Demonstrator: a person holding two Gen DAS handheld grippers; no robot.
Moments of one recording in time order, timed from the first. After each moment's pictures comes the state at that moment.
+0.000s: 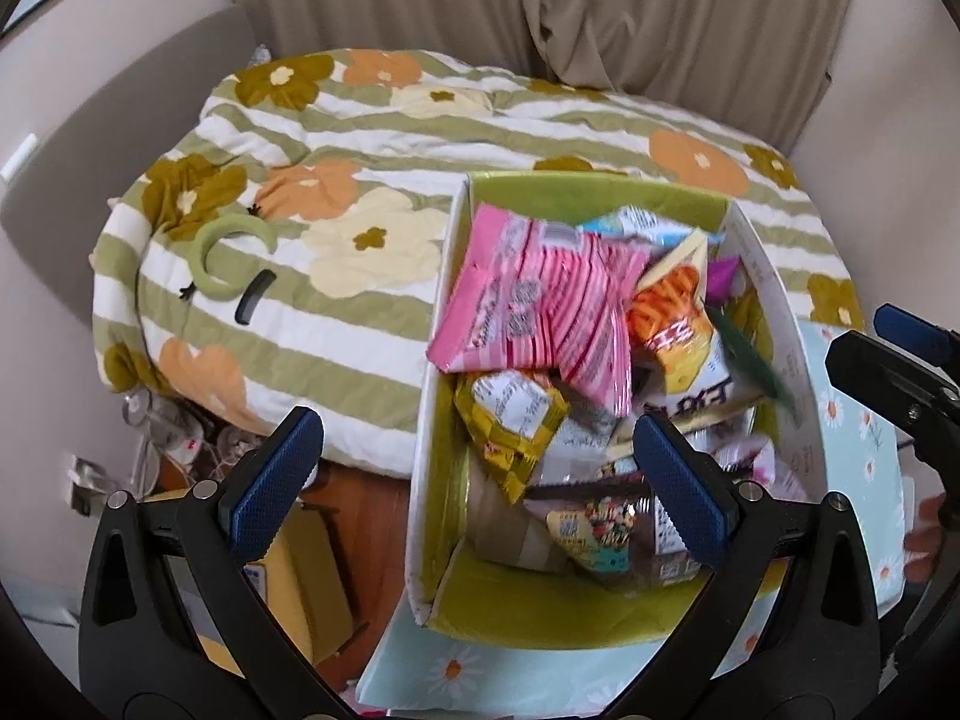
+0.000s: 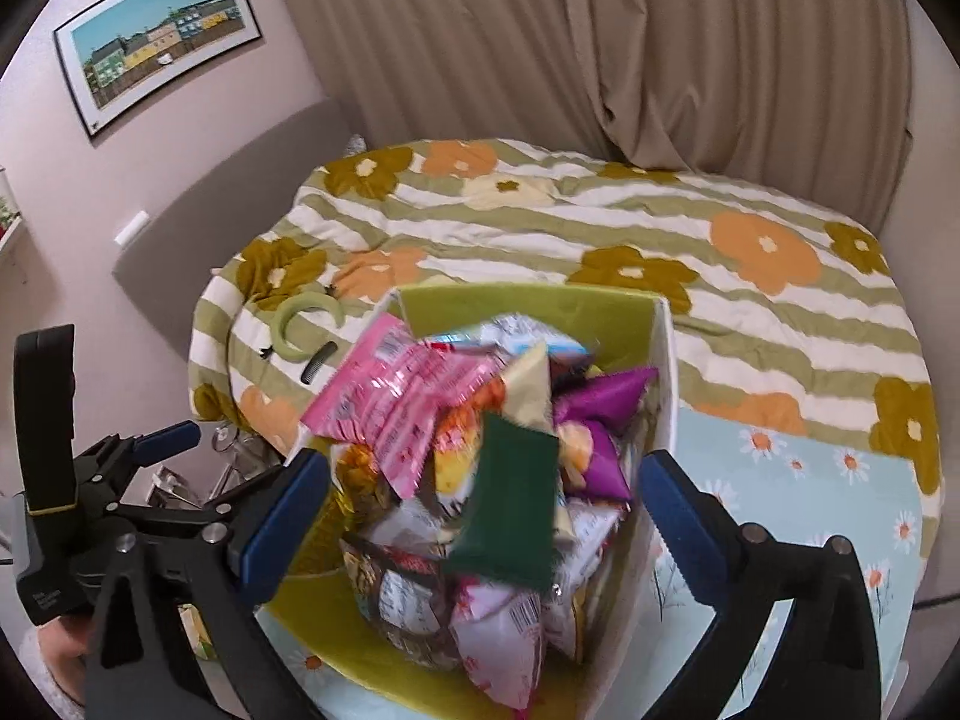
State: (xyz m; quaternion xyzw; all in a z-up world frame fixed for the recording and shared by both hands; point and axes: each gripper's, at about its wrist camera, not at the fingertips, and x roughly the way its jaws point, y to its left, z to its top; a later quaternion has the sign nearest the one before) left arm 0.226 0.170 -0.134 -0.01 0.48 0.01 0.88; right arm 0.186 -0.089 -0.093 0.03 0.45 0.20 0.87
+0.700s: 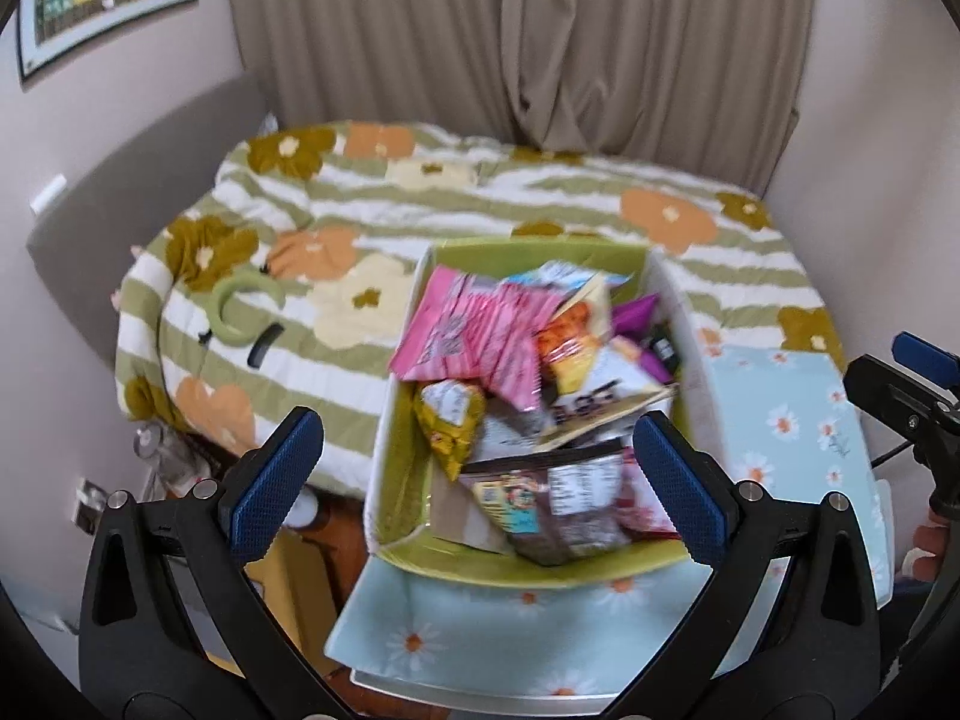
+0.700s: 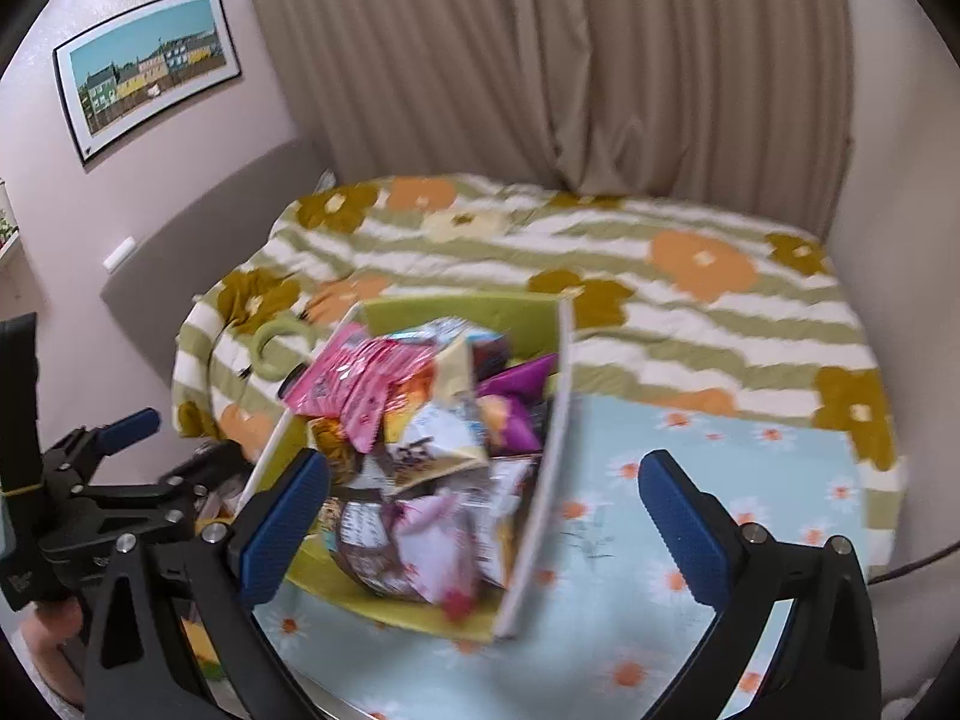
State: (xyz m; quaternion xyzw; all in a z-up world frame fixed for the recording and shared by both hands) left arm 0.145 0.117 -0.062 0.00 0.39 0.01 0.92; right arm 0.112 -0.157 -0.047 0.04 0.39 0.15 0.91
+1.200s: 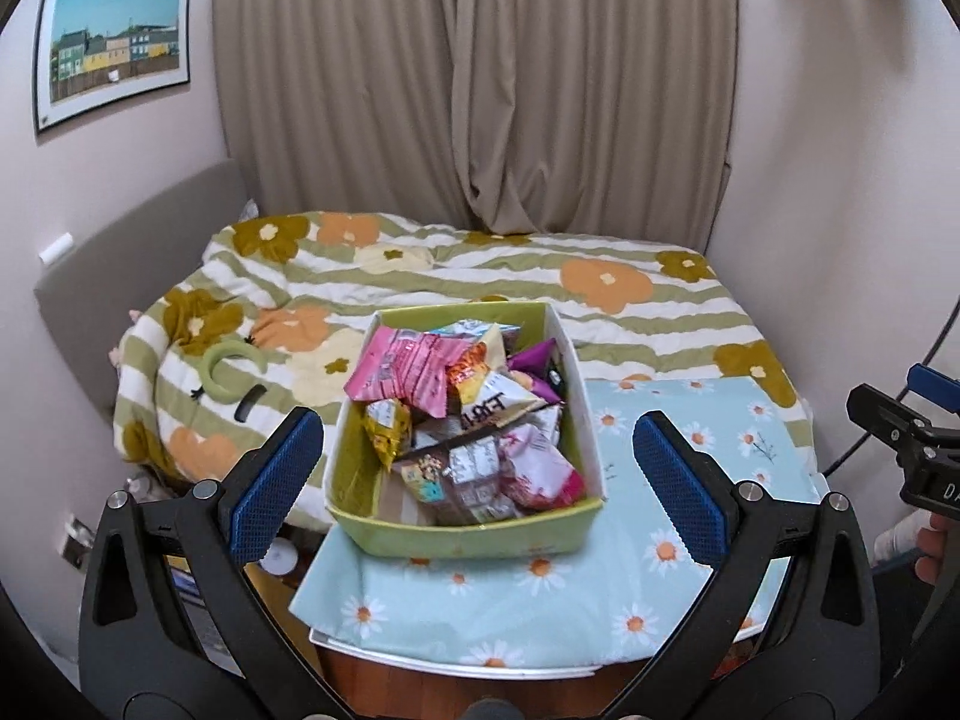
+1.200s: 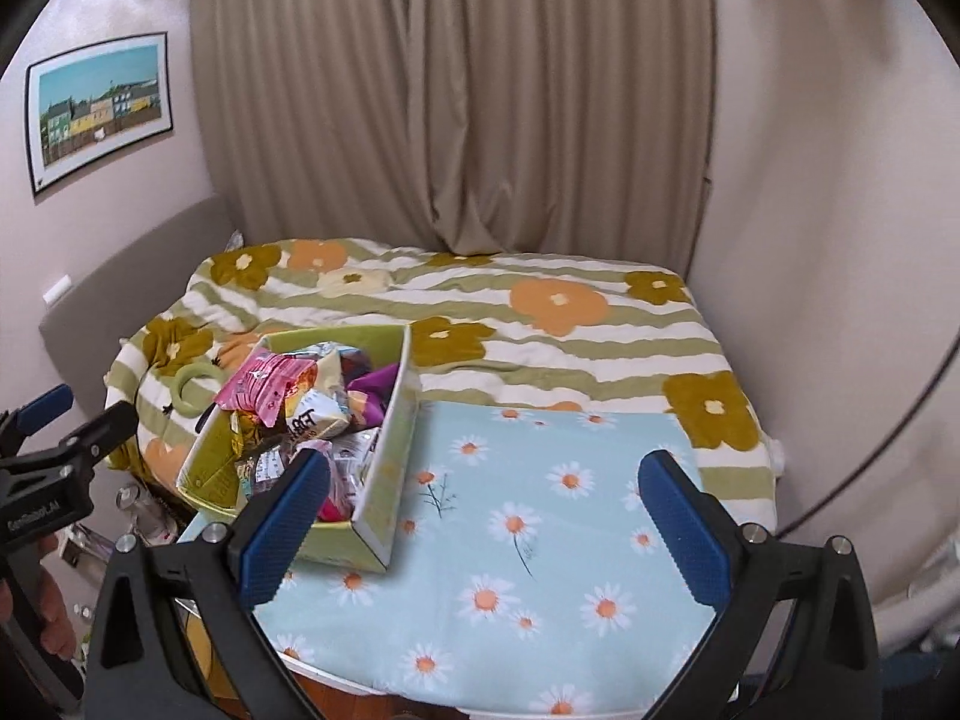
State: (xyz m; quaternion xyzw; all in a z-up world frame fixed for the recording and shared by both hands) left arm 0.027 0.057 -0.010 0.01 0.30 -0.03 0.95; right arm -0.017 -0.243 -0.001 0.02 0.33 0.02 0.94
